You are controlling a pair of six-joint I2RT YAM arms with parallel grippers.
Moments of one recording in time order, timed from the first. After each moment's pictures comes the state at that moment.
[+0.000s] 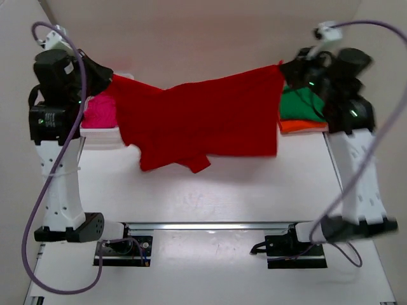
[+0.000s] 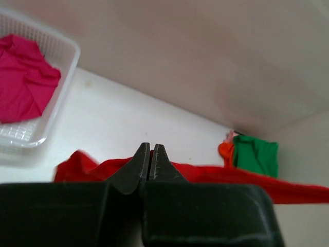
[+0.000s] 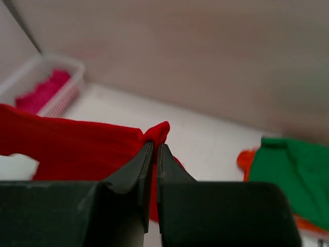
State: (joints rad) left arm -0.03 1.39 2.11 -0.92 0.01 -0.54; right arm 0.15 1.43 1.89 -0.60 -0.29 0.05
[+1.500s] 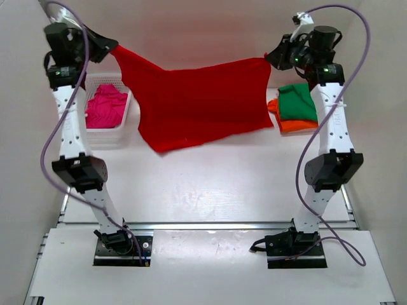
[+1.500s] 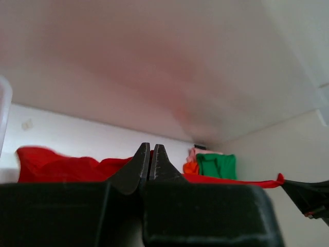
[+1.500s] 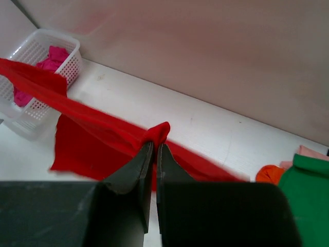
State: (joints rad) left arm 0.16 1.98 2.38 -0.55 0.46 -0.70; right arm 0.03 1.94 2.28 -0.57 -0.56 0.08
